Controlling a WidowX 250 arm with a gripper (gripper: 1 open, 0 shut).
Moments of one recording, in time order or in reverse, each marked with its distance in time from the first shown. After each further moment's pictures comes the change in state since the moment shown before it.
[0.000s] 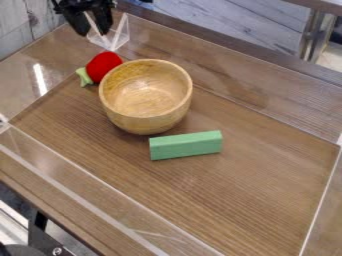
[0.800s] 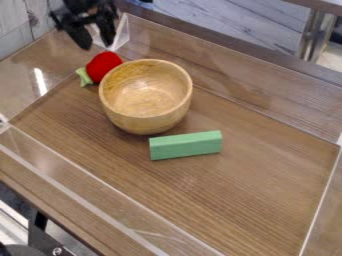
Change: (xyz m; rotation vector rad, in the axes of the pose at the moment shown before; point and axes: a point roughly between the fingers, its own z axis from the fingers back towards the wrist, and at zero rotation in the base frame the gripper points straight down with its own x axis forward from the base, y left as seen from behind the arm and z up) arm -0.016 0.002 0.002 -0.022 -0.022 0.165
